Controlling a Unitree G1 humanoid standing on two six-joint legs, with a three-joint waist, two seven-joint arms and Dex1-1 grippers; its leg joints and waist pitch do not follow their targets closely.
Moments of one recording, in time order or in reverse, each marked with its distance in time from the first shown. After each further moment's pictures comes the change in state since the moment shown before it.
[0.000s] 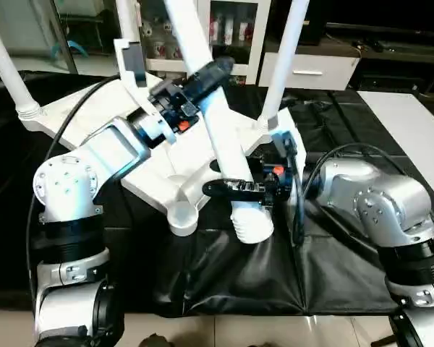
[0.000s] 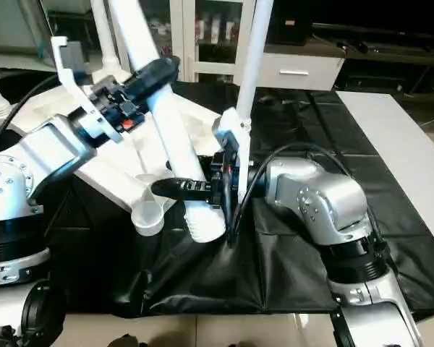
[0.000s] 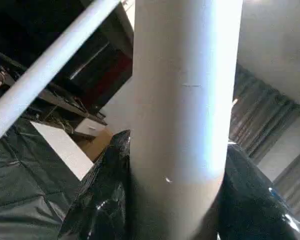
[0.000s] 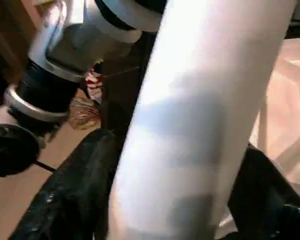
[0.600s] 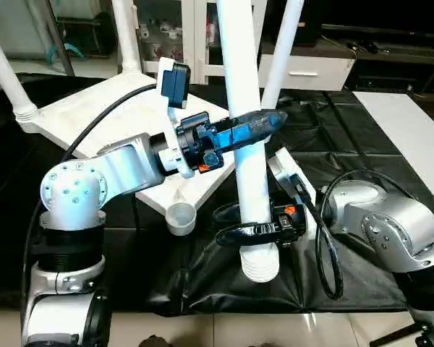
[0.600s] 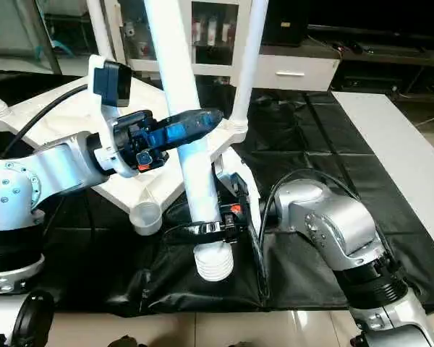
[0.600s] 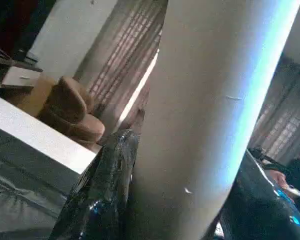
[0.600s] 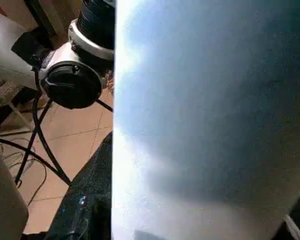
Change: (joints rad) left arm 0.038 0.062 -0.179 -0.113 0.011 0.119 -0.252; right arm 0.123 -0.127 0.115 -0.073 -0.026 -0.065 0.215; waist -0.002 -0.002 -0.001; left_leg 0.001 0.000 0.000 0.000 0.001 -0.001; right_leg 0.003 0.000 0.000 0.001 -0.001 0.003
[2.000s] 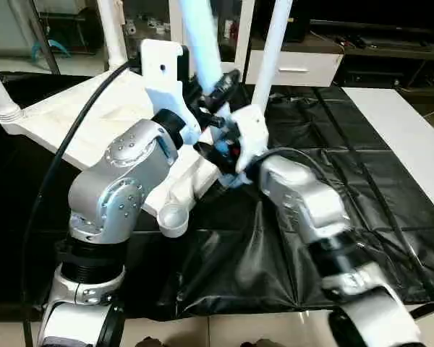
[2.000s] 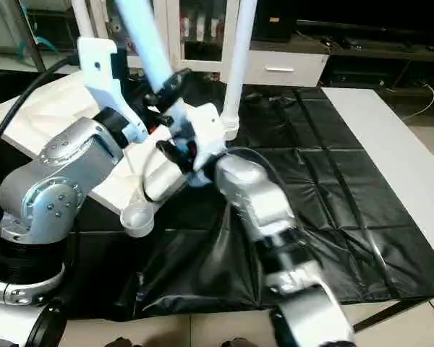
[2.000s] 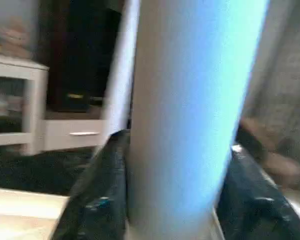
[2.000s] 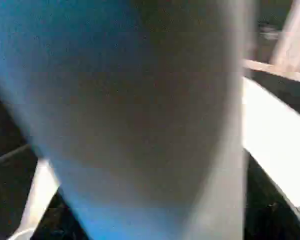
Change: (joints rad) left arm 0.027 -0.071 -0.131 -0.106 0.557 -0.384 0.335; right arm -0.161 0.408 -0.083 0.397 -0.338 -0.321 -0.637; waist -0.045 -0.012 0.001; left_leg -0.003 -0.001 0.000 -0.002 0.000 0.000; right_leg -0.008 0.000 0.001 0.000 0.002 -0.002
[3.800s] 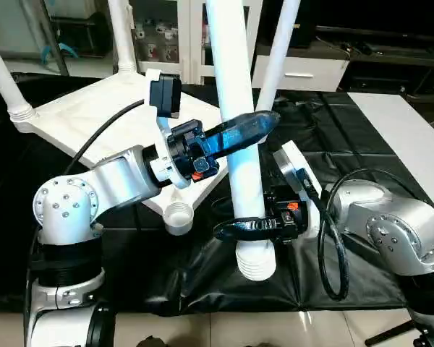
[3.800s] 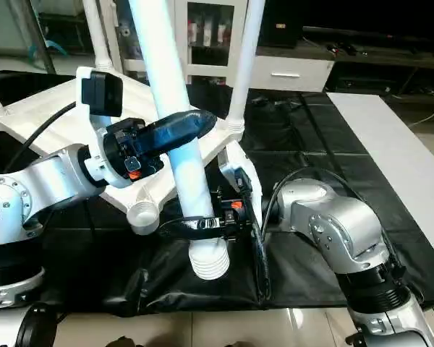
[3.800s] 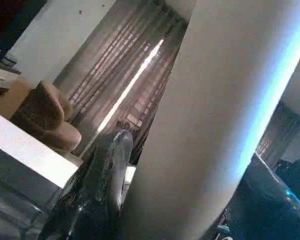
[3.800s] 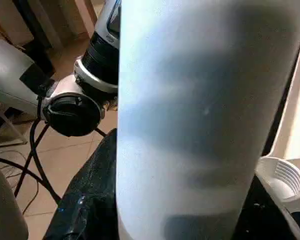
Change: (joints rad) left arm 0.046 0.046 0.190 0.074 -0.737 0.436 -0.253; right arm 0.180 -0.395 0.034 -0.459 0.399 0.343 0.592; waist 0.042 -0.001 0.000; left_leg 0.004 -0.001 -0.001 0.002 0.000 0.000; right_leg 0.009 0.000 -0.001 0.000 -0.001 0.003
